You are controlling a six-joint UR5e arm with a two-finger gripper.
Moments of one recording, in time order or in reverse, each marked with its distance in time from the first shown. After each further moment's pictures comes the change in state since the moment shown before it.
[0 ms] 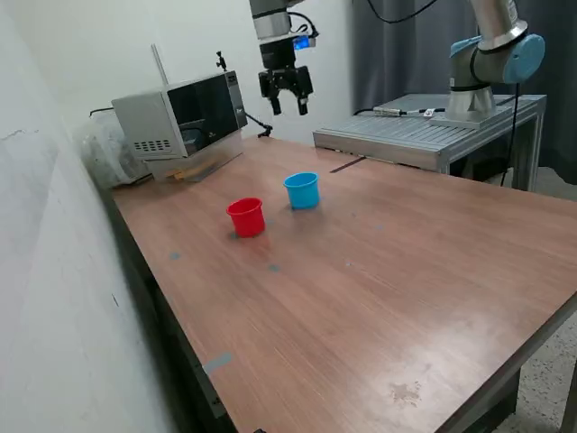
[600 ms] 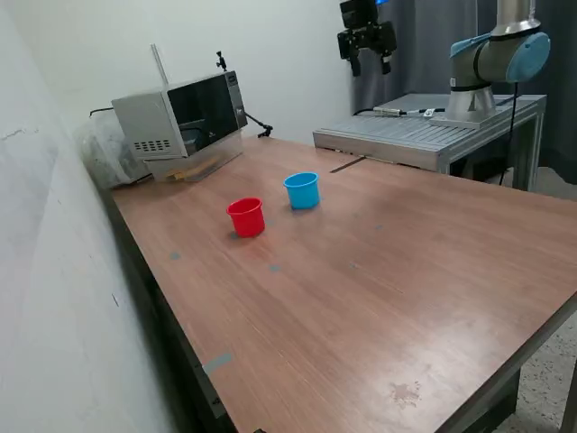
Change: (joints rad) arm 0.106 -0.377 0.322 0.169 -0.003 0.250
